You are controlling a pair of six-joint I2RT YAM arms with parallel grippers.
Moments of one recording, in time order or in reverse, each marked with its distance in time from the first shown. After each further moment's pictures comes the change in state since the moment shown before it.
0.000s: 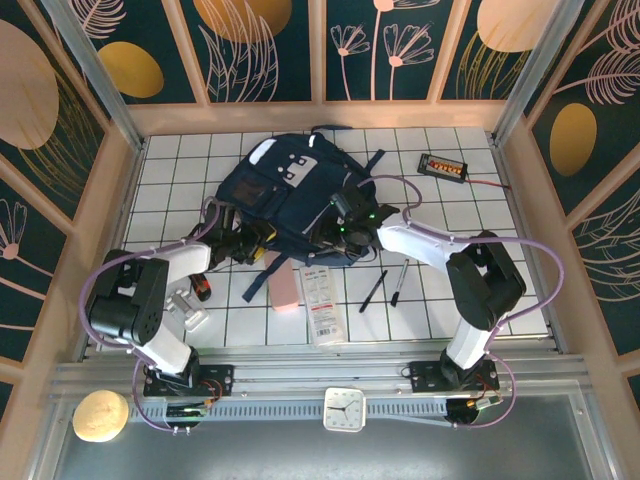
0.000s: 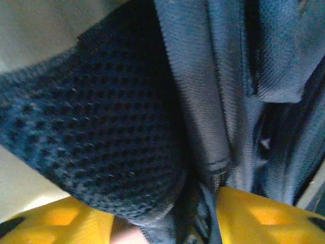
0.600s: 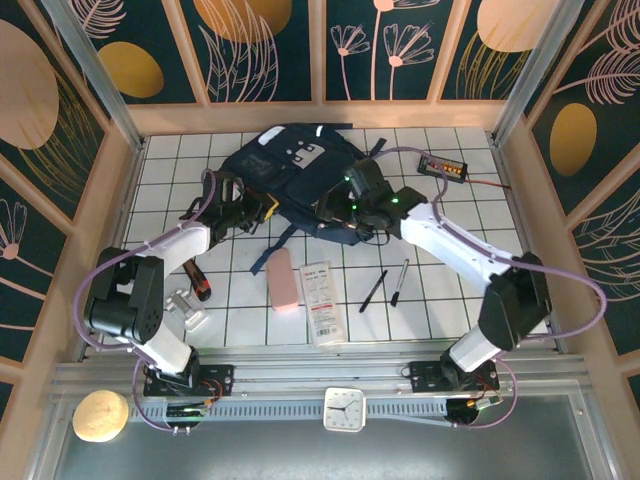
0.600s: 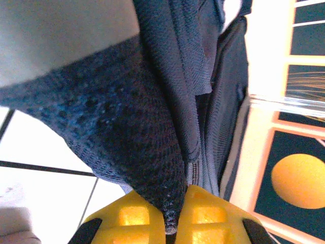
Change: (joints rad) left arm -0.001 -0.018 0.217 -0.001 0.029 -0.084; right arm -0.021 -0.196 0.140 -0.169 0.098 -0.023
